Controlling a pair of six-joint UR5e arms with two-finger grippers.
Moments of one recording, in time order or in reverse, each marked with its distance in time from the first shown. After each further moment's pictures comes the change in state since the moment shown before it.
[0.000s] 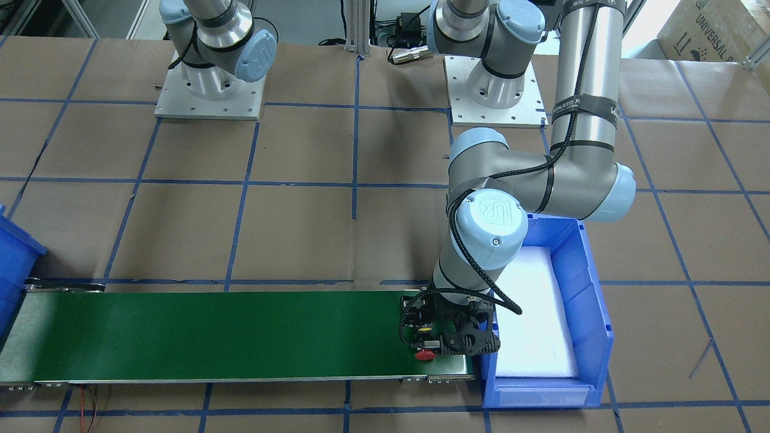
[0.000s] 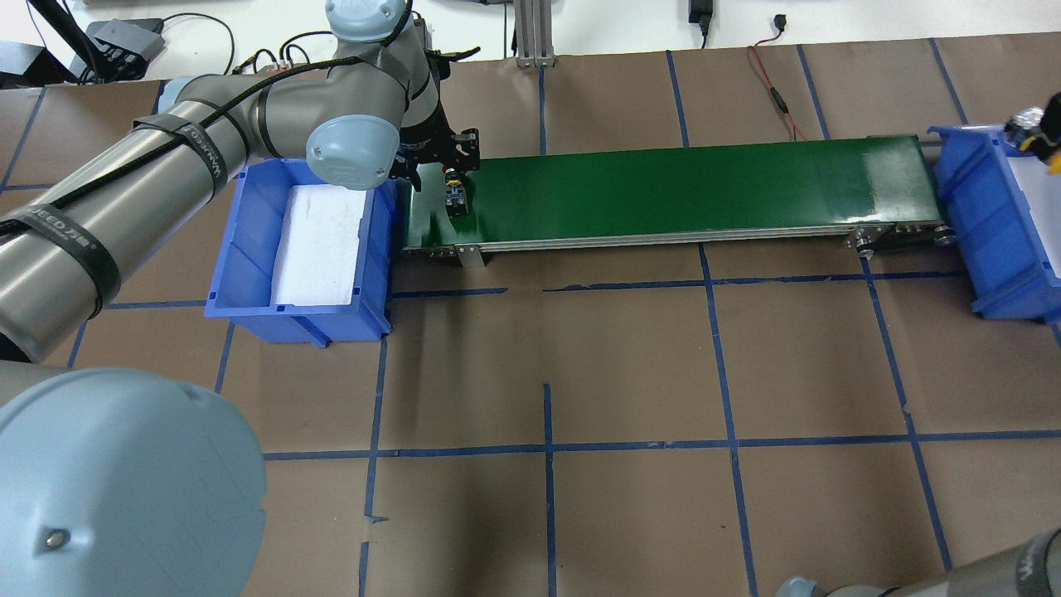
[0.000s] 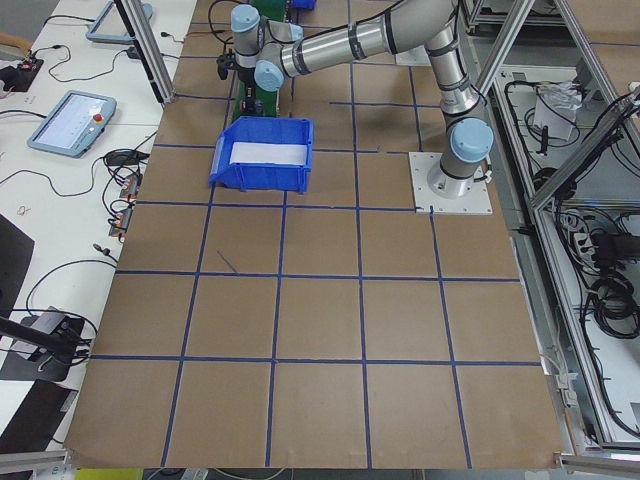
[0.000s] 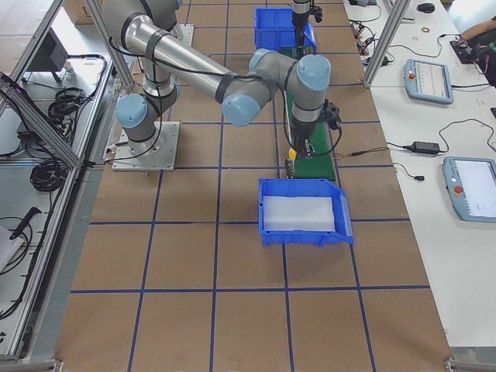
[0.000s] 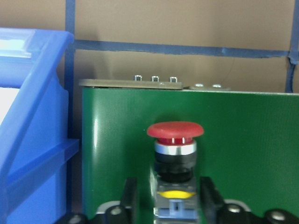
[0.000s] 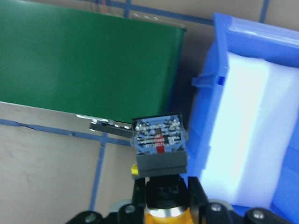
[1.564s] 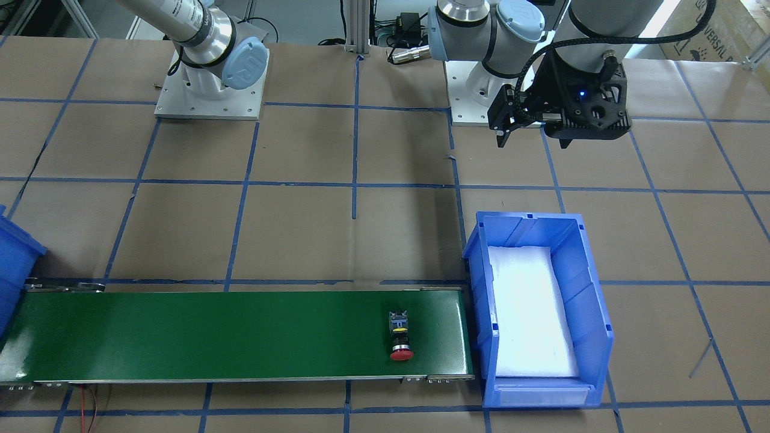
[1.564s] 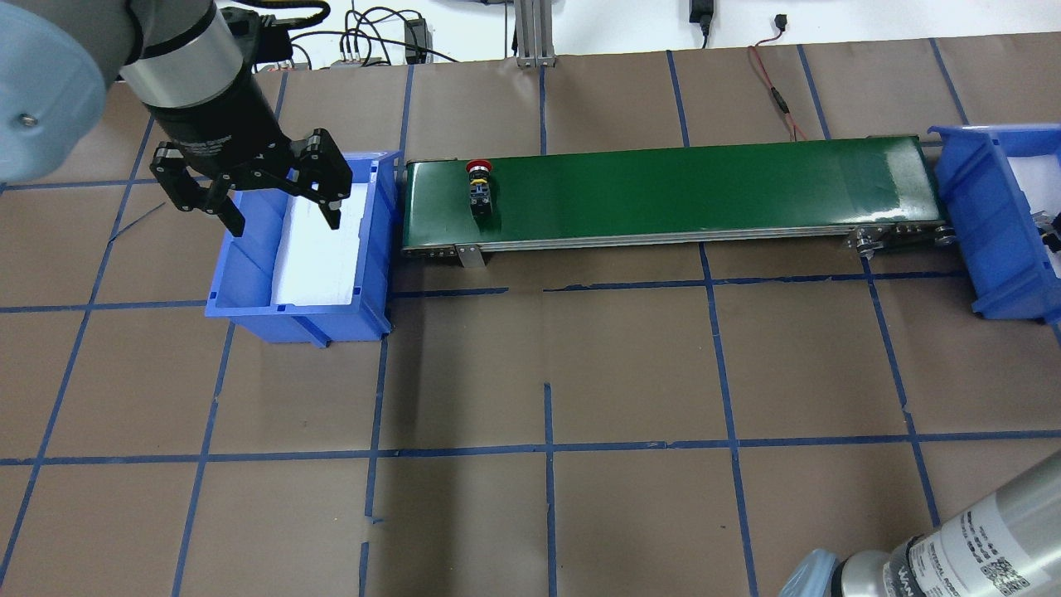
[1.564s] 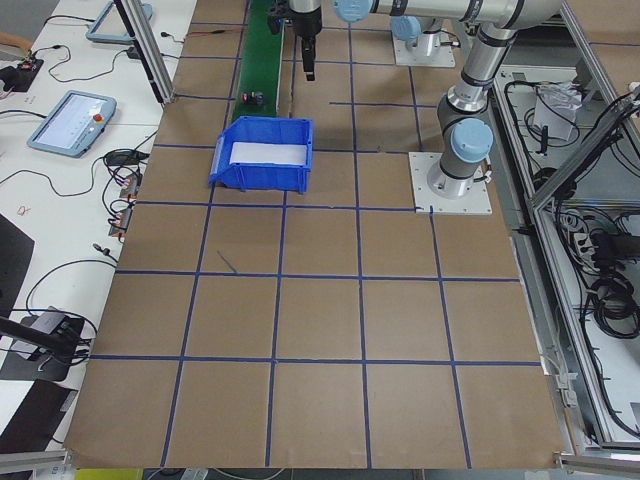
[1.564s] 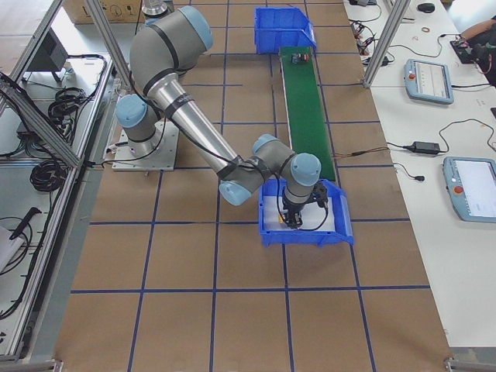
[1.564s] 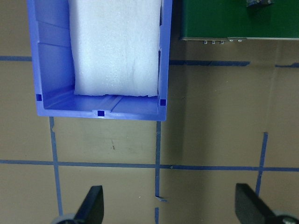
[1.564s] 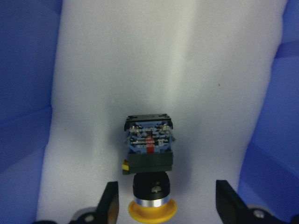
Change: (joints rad) left arm 0.164 0.525 -0.078 -0.605 0.042 0.195; right arm -0.119 0.224 0.079 -0.293 -0.028 -0.074
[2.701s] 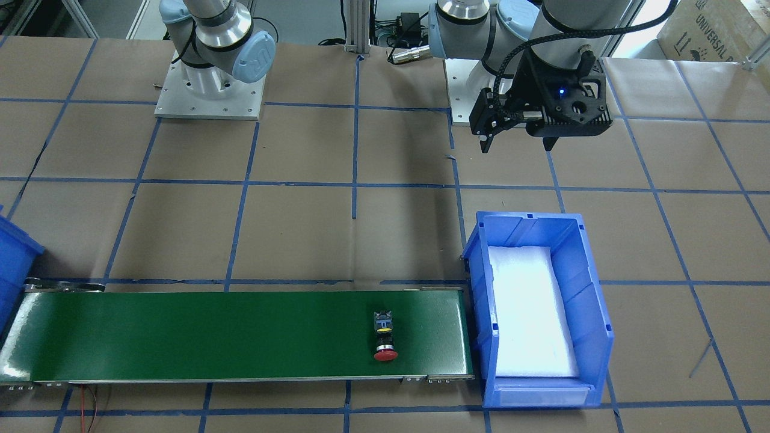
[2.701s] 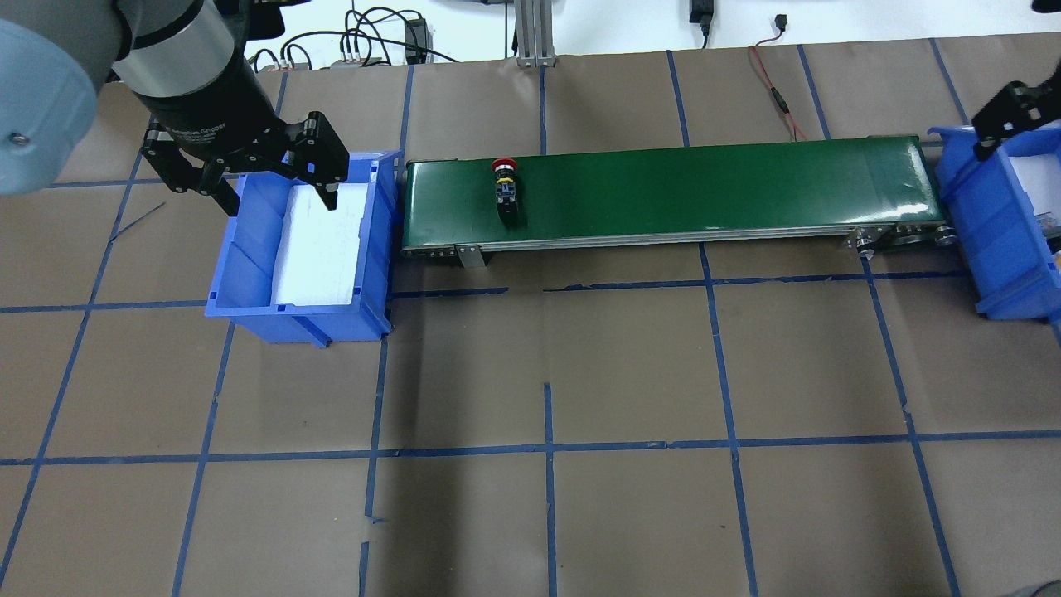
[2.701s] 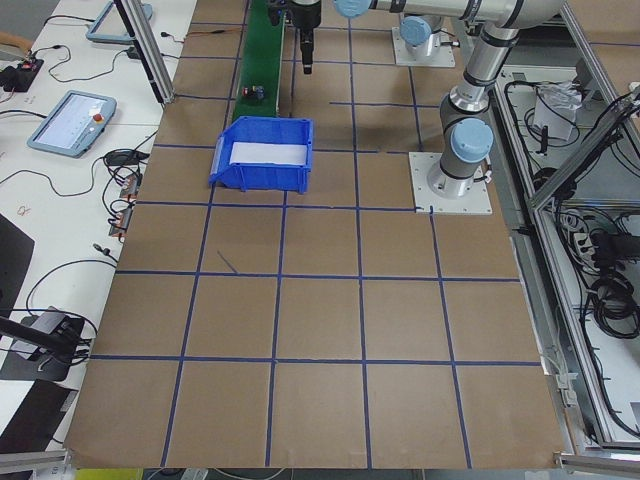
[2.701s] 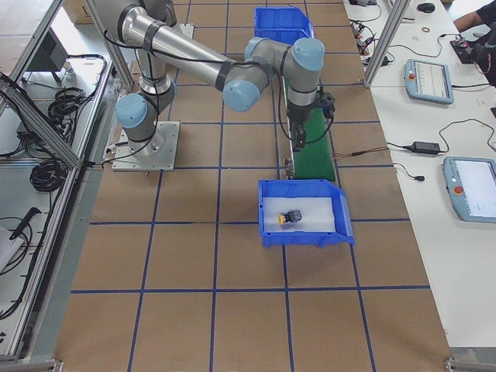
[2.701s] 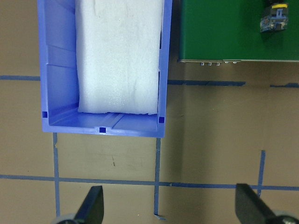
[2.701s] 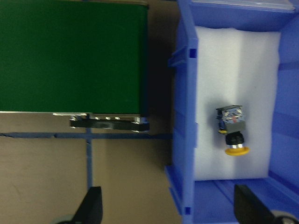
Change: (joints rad) left arm -0.060 0.011 0.002 0.050 0.014 -0.092; right arm 0.351 -0.333 0.017 0.274 -0.048 0.483
